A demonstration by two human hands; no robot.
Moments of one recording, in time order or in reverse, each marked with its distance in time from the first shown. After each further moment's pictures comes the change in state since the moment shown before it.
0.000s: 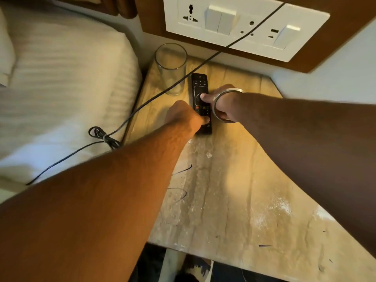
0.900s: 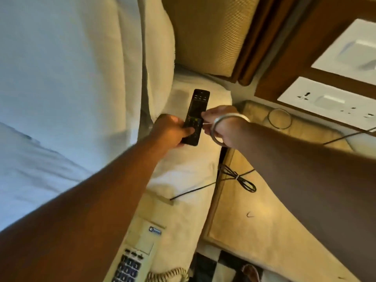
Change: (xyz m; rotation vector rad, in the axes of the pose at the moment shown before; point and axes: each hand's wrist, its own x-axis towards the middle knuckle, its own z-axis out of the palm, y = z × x) left_hand -0.014 -0.094 -0.338 -0.264 -0.041 0.048; right_hand -0.168 -0.226 0.161 0.319 -0.181 -0.099
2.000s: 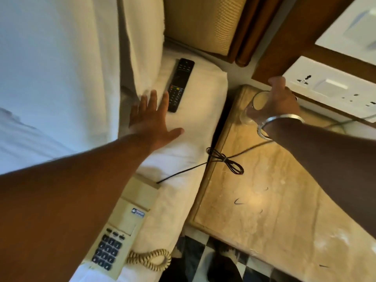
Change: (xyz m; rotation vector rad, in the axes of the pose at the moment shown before) left_hand 0.012 -0.058 0.007 1.086 0.224 0.301; right_hand 0.025 0.052 -0.120 -0.839 0.466 -0.380
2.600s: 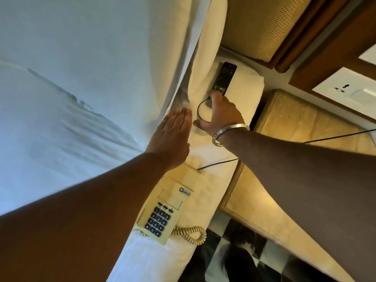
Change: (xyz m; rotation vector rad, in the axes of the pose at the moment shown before) left_hand -0.103 -0.059 -0.024 -0.040 0.114 0.201; right_hand -0.108 -0.175 0.057 0.066 -0.278 -0.372
